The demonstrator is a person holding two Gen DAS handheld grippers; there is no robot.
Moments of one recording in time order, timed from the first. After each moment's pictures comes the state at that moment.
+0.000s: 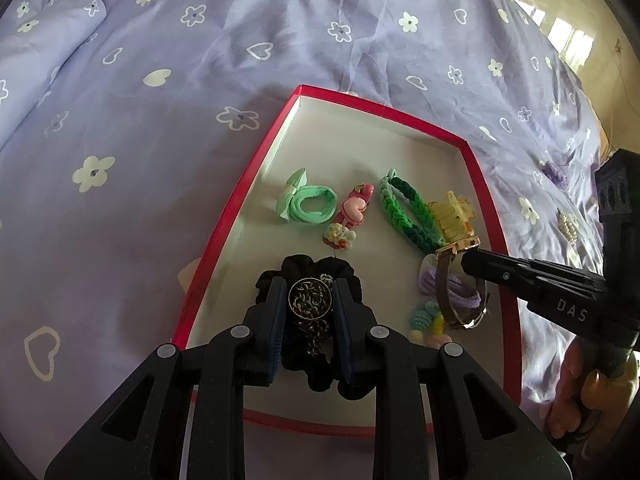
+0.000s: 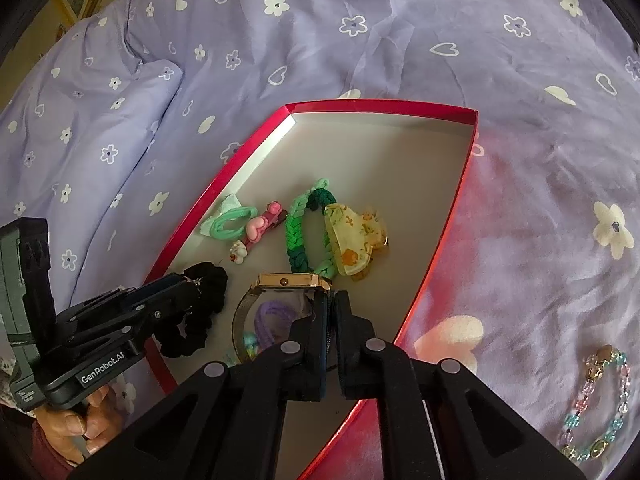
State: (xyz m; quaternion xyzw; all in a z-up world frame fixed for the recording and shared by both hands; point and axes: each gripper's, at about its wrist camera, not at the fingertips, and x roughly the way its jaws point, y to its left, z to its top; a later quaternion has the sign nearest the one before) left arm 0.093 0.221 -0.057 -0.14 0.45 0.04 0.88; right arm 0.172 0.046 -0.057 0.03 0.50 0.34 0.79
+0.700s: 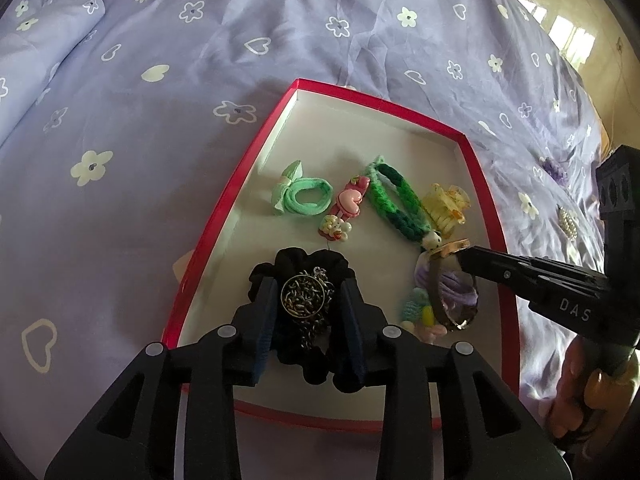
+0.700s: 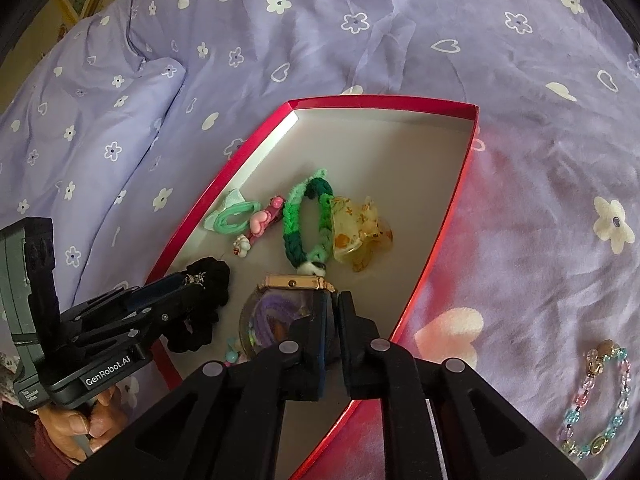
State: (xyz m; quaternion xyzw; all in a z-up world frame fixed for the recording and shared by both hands) left arm 0.092 0.217 -0.058 -0.14 0.45 0.04 0.88; right arm 0.169 0.044 -0.057 0.03 0.51 0.35 0.79
